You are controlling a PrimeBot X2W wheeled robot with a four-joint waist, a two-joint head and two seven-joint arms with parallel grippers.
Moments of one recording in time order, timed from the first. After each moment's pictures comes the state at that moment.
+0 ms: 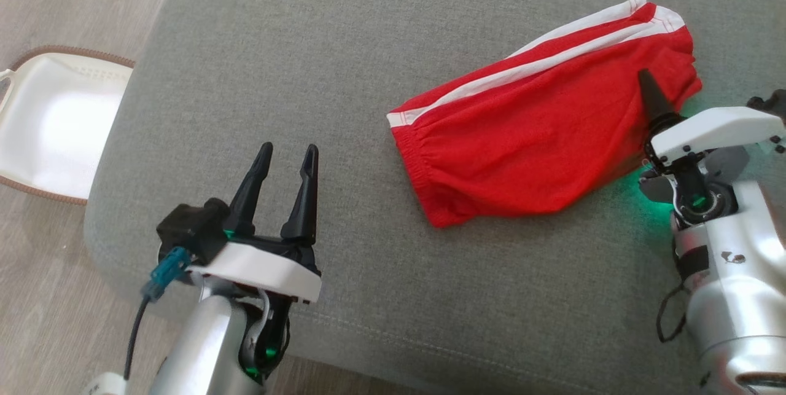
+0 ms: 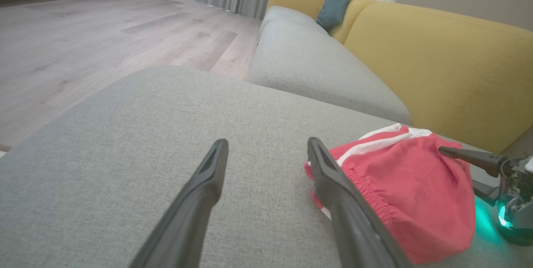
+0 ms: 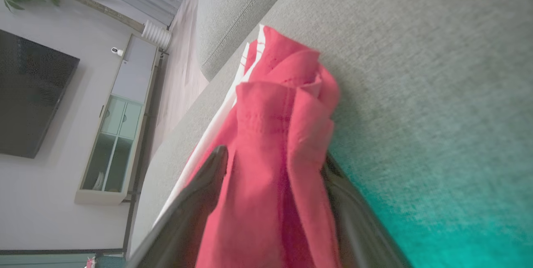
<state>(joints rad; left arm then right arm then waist) -0.20 0.04 -0.31 0.20 -0.37 -0.03 -0.26 -0.66 -0.10 -0.14 0.84 0.82 0.12 0.22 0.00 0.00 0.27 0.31</state>
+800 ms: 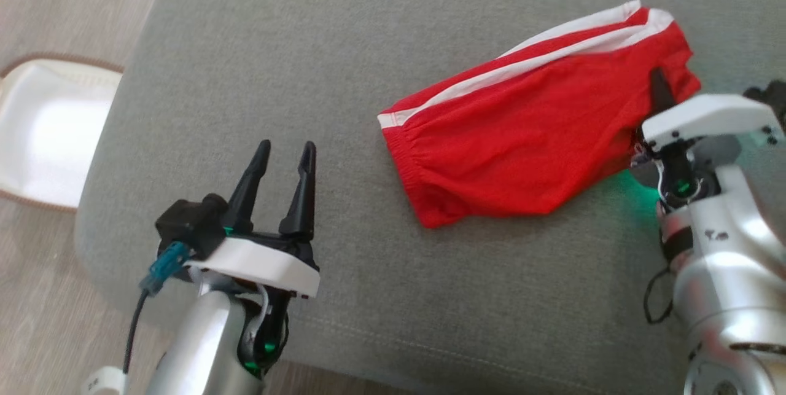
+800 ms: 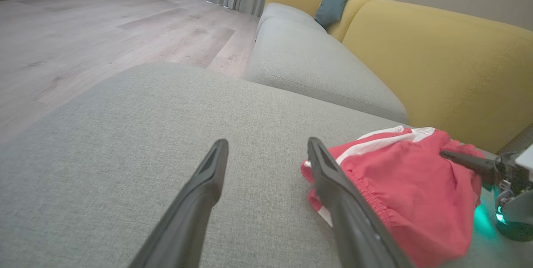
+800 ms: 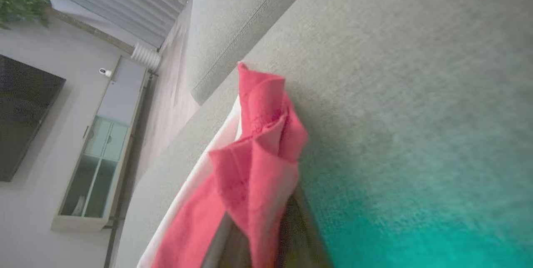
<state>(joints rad) -0.21 0.04 -0.32 0.22 -0.38 -0.03 -0.26 -0.78 -0.07 -0.23 1.01 0.68 0.12 0.08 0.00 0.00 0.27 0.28</state>
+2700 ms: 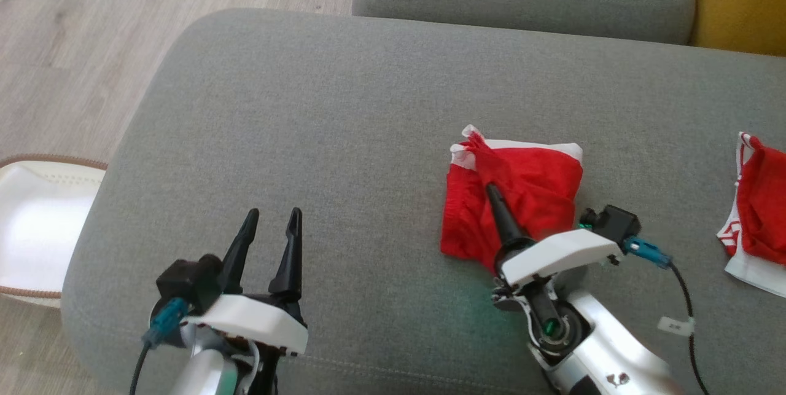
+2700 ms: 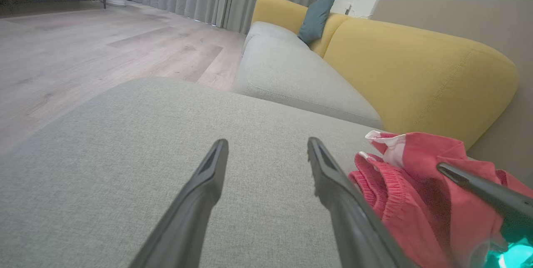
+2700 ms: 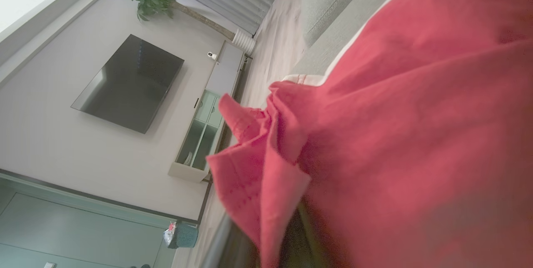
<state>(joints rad) -0.07 0.04 -0.27 0.25 -0.35 -0.03 -0.26 -0.37 -0.06 0.57 0.60 1.30 0.12 -0.15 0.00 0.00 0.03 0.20</state>
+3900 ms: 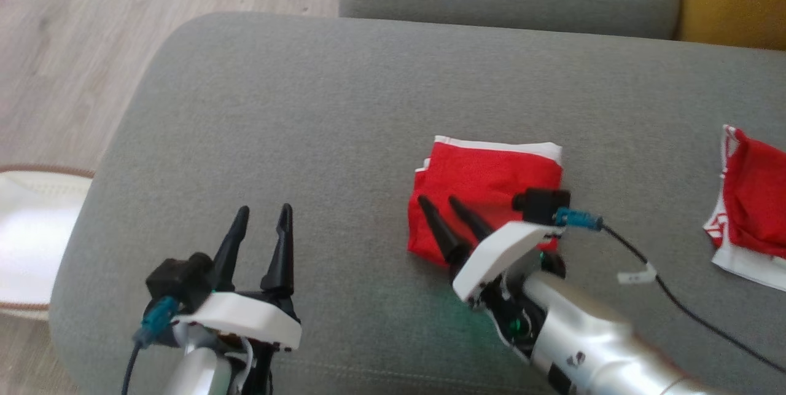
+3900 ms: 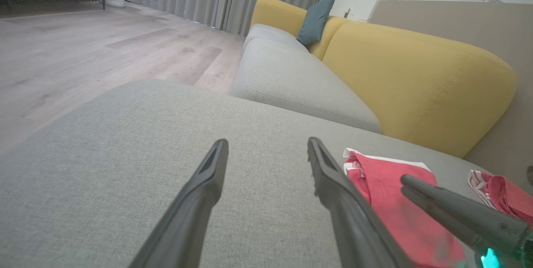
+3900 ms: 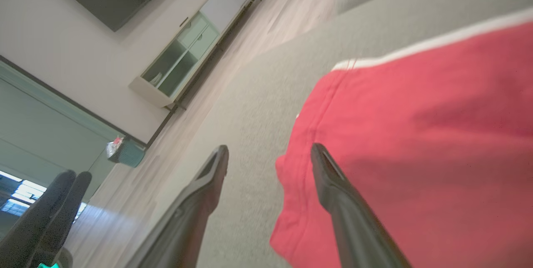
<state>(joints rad) -0.06 0.05 -0.25 0.25 -0.36 -0.02 -0.26 -0.59 -0.06 1.02 0.85 1.27 0.12 -0.21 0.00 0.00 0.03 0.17</state>
